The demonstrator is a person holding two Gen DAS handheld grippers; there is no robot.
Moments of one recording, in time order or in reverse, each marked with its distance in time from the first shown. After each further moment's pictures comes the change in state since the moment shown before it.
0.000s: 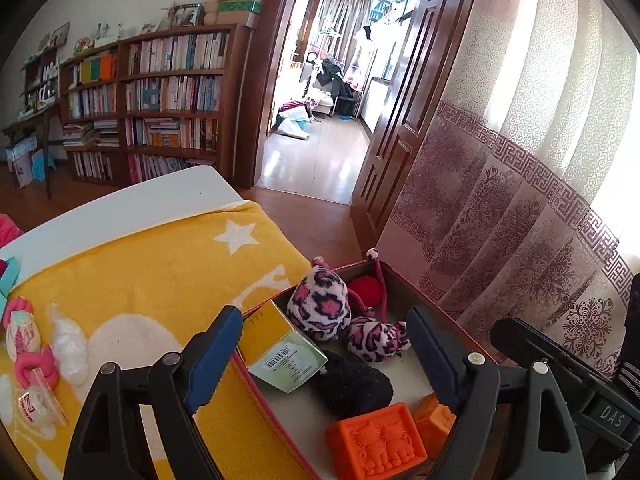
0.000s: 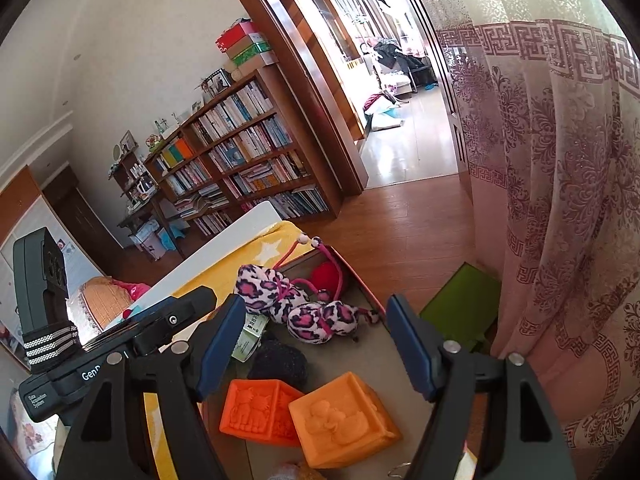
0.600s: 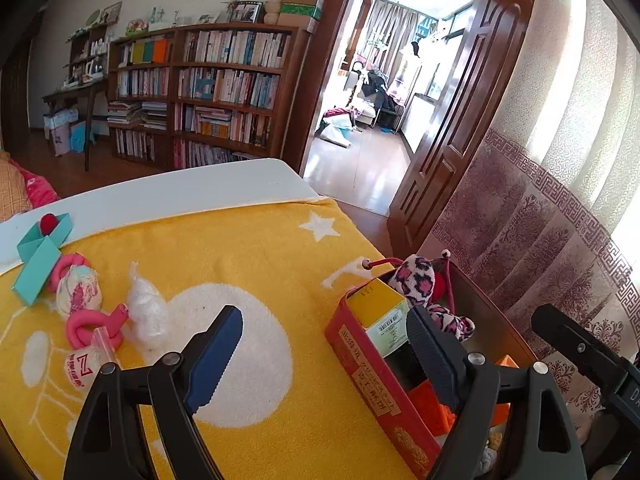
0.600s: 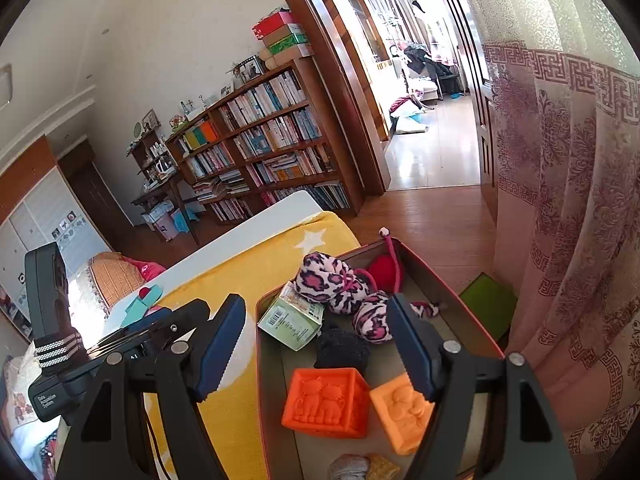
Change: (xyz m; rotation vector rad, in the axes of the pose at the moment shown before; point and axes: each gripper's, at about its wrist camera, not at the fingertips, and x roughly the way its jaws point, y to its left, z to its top) left arm -0.051 0.085 -0.027 -0.142 -0.032 0.093; right arm 0.001 0.062 -0.013 -0.107 0.013 0.041
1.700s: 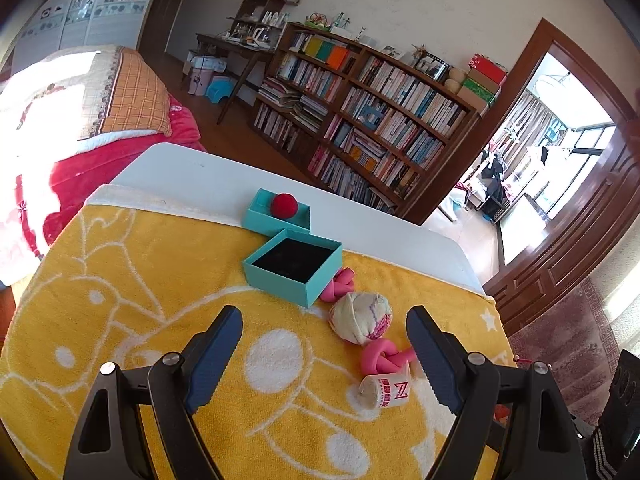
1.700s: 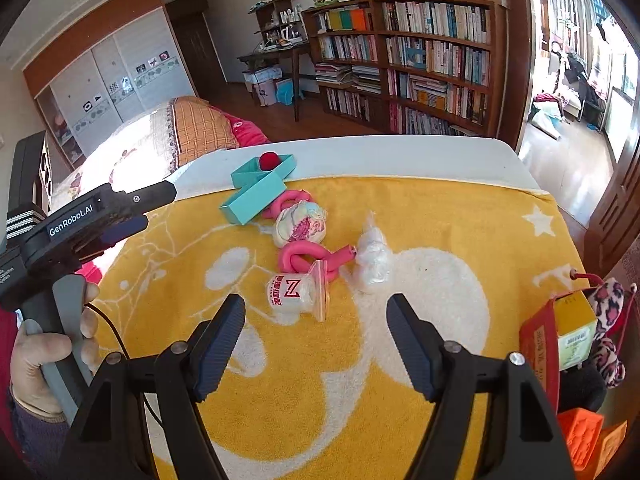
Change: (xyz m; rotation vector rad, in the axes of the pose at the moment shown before) left arm -0.129 0.269 -0.018 -0.449 -0.134 0.244; right arm 0.113 0.237 -0.065 -0.481 0.377 0.232
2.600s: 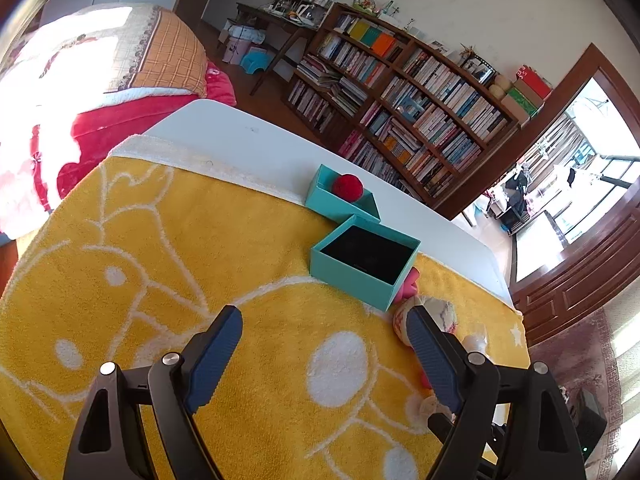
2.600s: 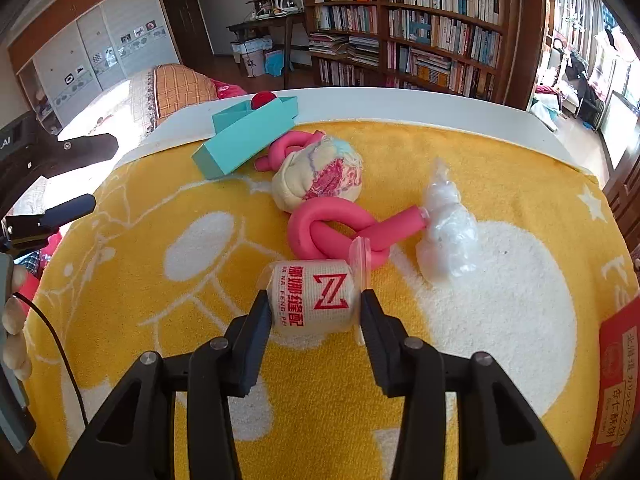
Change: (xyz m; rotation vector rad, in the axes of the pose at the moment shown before) left arm 0.040 0.062 -0.003 -0.131 0.068 0.046; right arm 0.097 0.026 -0.016 -0.001 0.069 -0.065
